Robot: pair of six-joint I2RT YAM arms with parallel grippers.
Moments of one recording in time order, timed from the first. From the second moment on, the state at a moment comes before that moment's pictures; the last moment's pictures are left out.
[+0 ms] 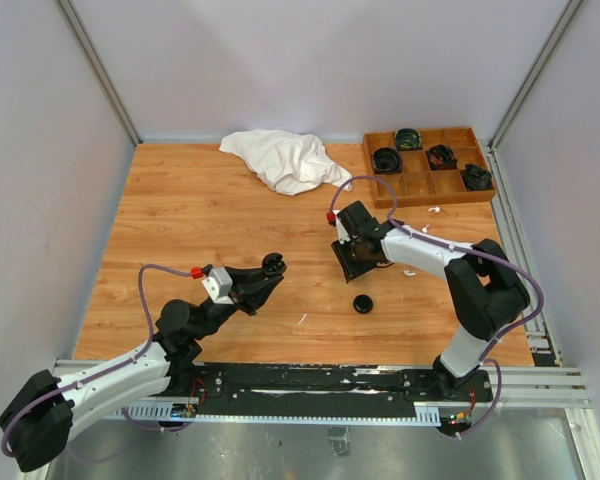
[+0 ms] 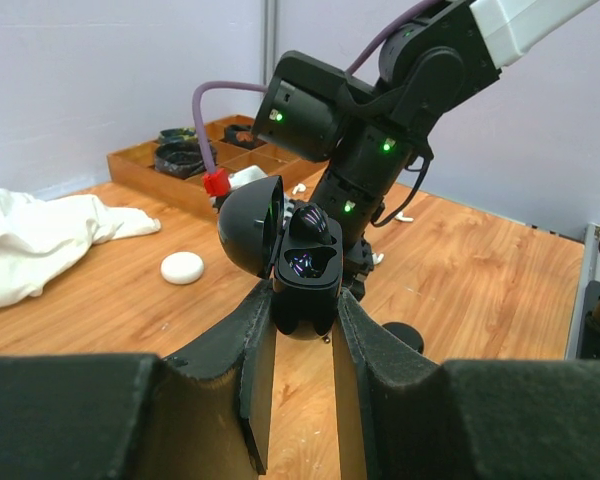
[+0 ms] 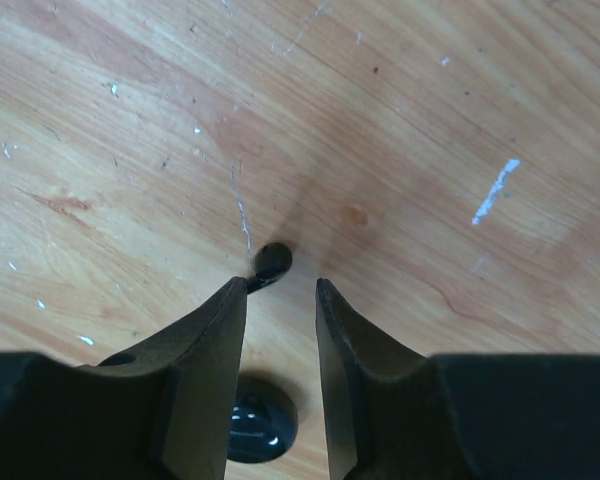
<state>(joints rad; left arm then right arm) -0.81 0.64 0.02 0.95 0.11 -0.11 0.62 1.71 1.03 -0.49 -0.04 0.09</state>
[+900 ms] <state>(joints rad) -0.81 0.64 0.02 0.94 0.11 -0.12 0.62 1.75 1.11 -0.54 -0.05 0.05</state>
